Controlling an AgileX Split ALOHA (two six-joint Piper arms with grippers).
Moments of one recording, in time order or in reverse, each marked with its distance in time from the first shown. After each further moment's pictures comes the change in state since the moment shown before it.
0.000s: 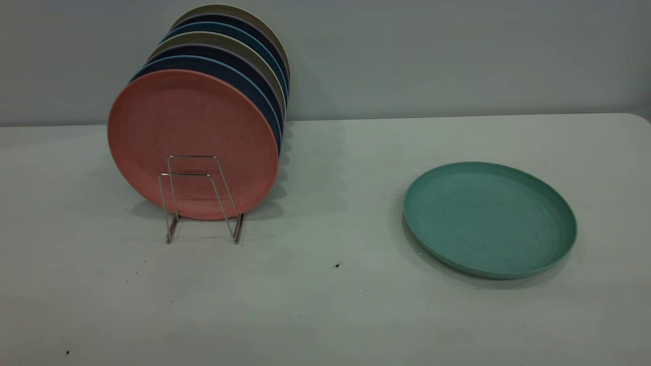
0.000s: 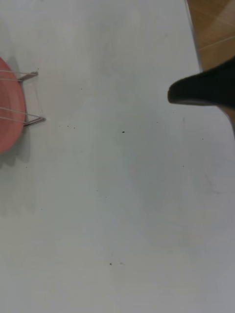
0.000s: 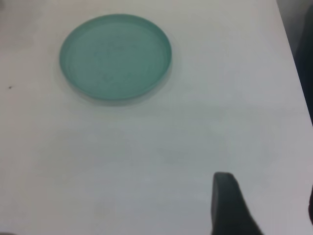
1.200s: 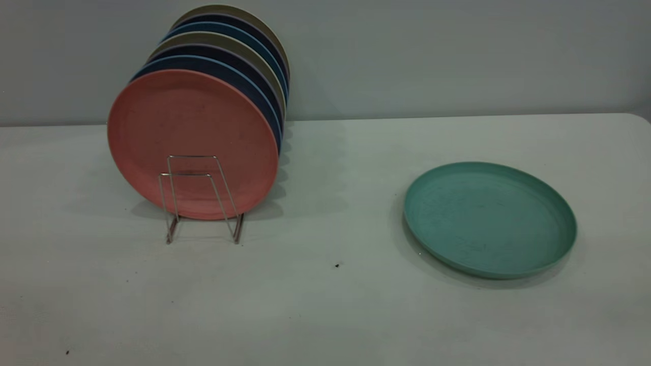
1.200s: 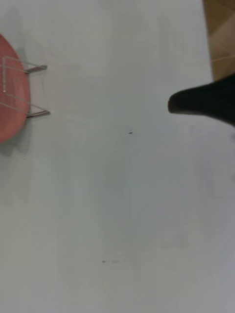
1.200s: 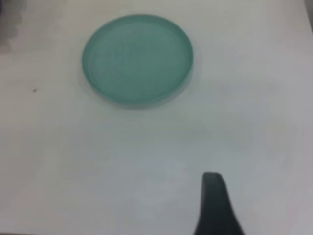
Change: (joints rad) left arm 0.000 0.402 -0.168 0.019 -0.121 -0.096; right arm 0.000 0.314 -0.087 0.069 -0.133 -0.033
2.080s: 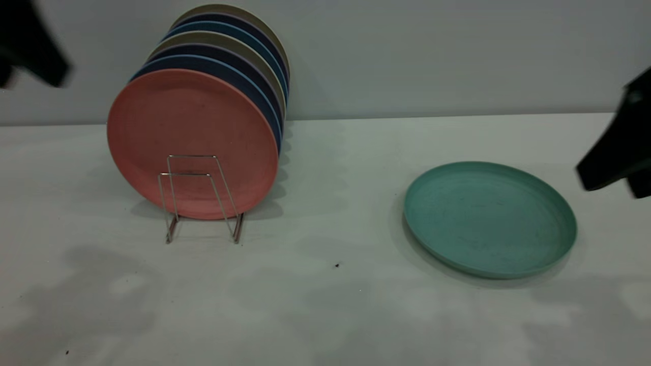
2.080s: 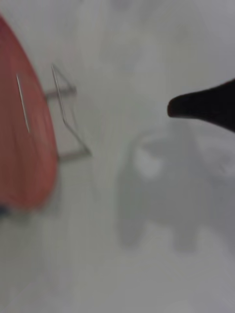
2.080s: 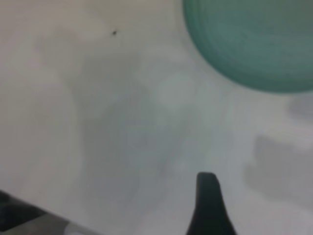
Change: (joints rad) left arm -0.072 1.107 -0.370 -0.263 -0.395 0.268; right arm 0.000 1.233 -0.172 0.708 -0.423 -0.682
